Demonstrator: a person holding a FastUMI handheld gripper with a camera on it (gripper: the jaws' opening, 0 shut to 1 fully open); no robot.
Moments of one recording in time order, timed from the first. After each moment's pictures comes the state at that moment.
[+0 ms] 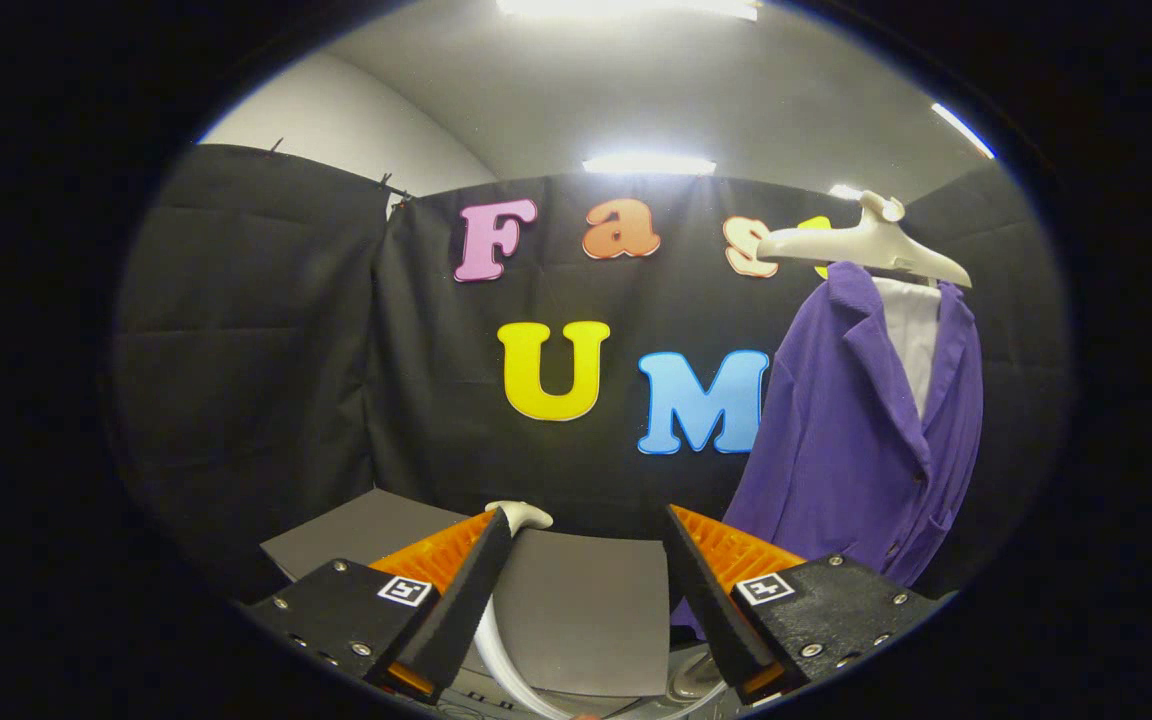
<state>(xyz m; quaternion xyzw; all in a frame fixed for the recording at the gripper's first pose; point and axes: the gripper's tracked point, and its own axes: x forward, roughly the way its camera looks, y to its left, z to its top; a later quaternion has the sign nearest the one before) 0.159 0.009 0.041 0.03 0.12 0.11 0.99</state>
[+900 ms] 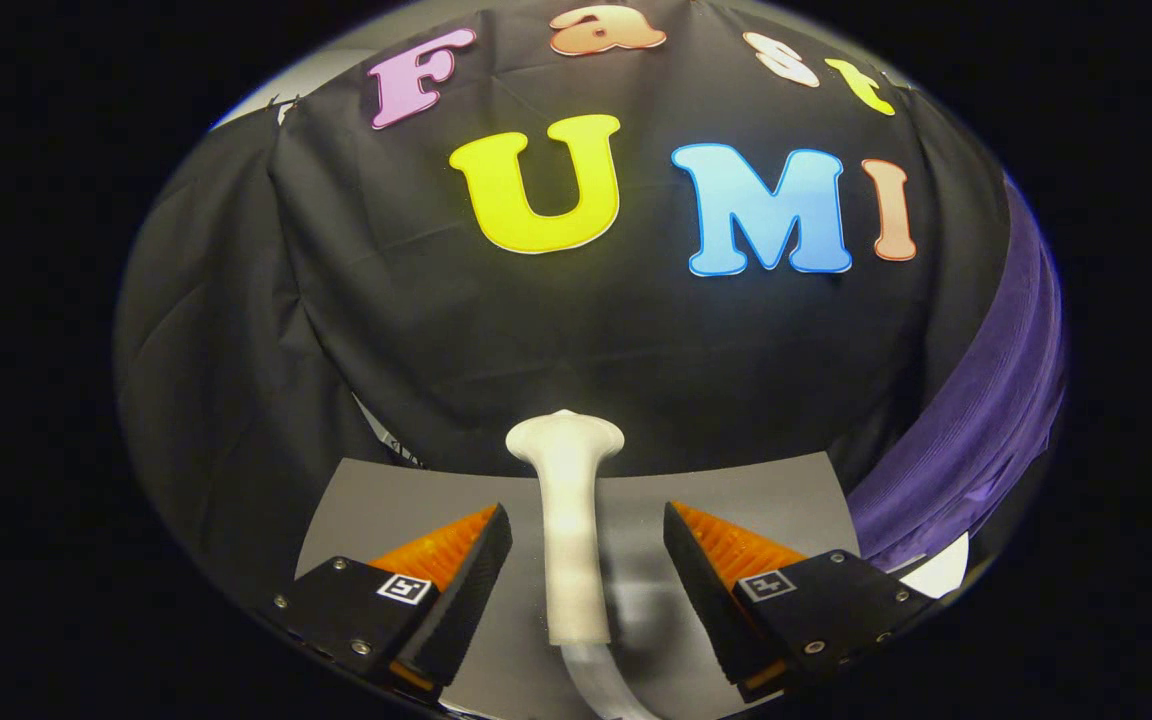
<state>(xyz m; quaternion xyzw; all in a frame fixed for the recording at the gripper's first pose) 0.290 0.149 -0.087 0.09 0.40 0.10 0.91</state>
